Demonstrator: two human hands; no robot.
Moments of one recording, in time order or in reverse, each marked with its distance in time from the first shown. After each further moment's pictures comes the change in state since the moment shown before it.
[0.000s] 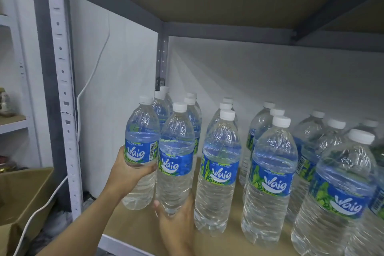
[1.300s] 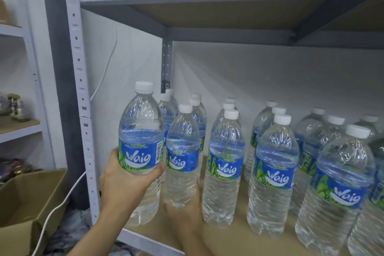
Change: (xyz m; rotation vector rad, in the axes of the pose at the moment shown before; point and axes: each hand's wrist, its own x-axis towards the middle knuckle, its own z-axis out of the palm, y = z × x) left_hand -0.082 0.078 -0.013 0.194 0.336 0.096; right_hand 0.009 0.011 0.020 0.017 -0.045 0.076
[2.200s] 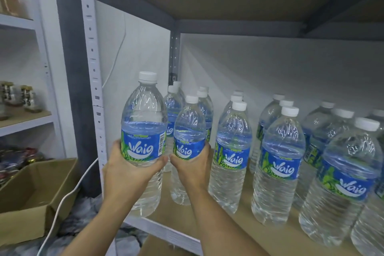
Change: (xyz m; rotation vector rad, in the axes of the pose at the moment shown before) left_hand -0.012 0.012 -0.020 -0.012 -0.005 -0.008; right_hand 0.019 -0.119 -0.039 0.075 0.066 -0.135
